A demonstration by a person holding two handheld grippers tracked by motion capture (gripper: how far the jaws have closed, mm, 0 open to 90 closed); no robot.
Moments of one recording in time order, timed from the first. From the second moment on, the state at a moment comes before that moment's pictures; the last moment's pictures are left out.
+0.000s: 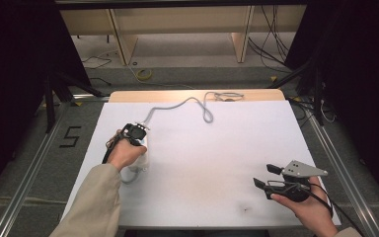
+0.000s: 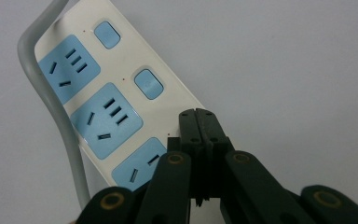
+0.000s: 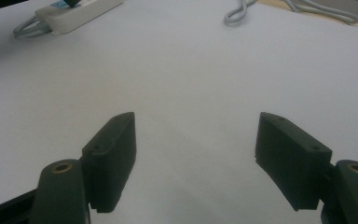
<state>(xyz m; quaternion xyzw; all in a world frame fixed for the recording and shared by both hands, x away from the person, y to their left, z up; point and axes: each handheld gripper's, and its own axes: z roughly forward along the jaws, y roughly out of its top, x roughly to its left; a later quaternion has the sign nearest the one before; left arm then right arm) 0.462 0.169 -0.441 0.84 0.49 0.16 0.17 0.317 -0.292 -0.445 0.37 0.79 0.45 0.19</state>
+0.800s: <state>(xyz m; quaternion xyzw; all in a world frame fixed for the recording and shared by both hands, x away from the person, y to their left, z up) 0.461 0.170 -0.442 0.85 0.48 0.16 0.17 0.317 -0.293 -0.445 0.37 0.79 0.45 0.19</state>
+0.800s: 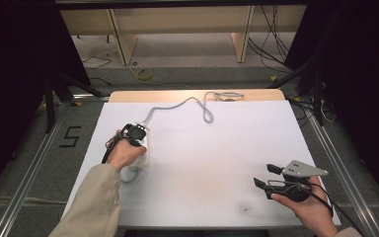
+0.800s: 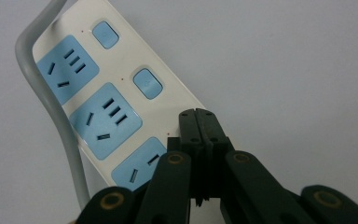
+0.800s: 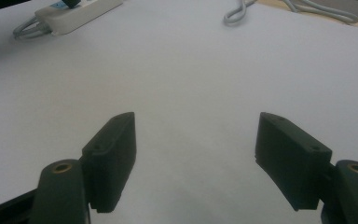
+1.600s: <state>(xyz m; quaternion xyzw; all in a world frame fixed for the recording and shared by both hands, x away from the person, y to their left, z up) 0.461 0.171 -0.442 0.85 0.47 0.16 0.17 0.317 -0.293 -0.445 0.37 0.79 0.45 0.19</state>
